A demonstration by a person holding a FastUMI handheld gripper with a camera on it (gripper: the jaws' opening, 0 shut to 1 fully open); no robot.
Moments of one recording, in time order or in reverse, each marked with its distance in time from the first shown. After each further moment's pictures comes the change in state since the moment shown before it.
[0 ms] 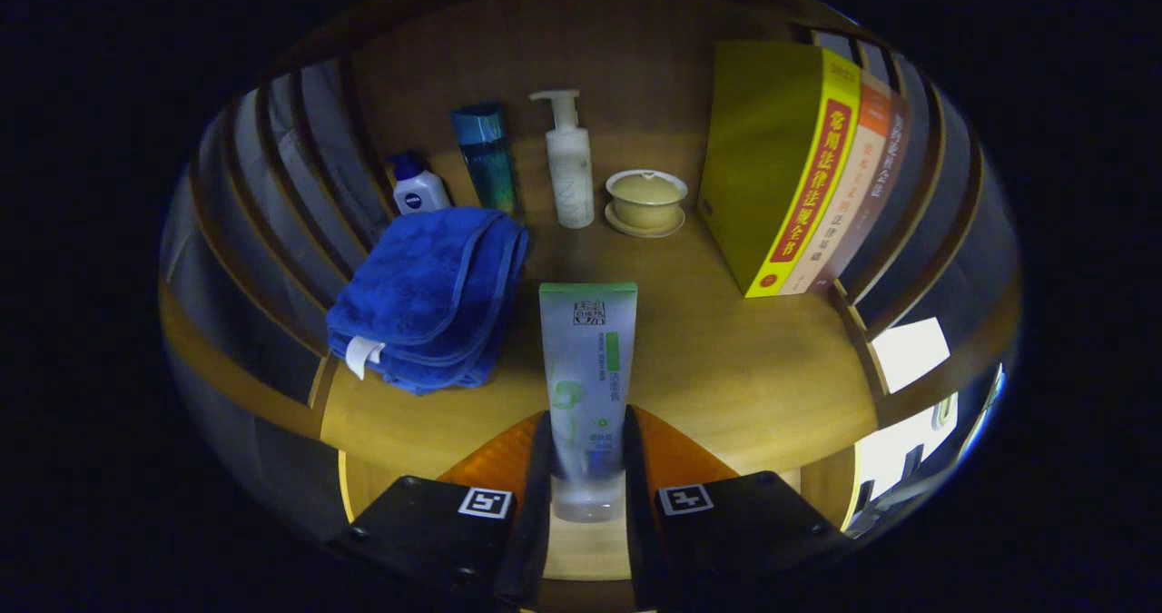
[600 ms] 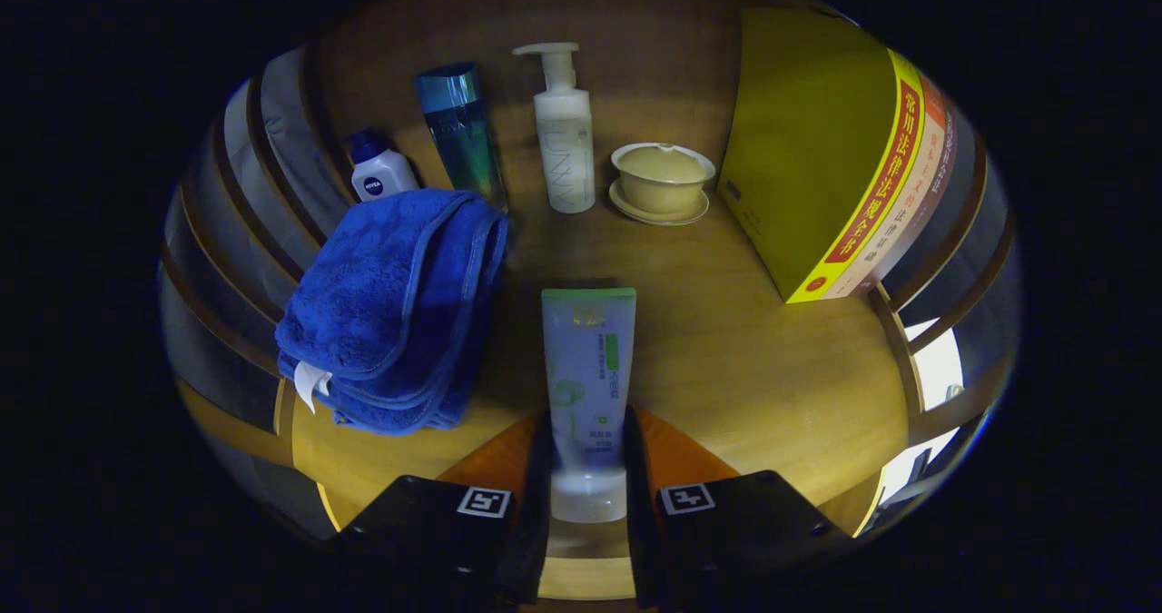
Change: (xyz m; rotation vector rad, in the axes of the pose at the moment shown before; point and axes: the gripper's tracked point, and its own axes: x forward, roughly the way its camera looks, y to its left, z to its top) arm 0.051 0.002 -0.002 0.006 0.042 -0.009
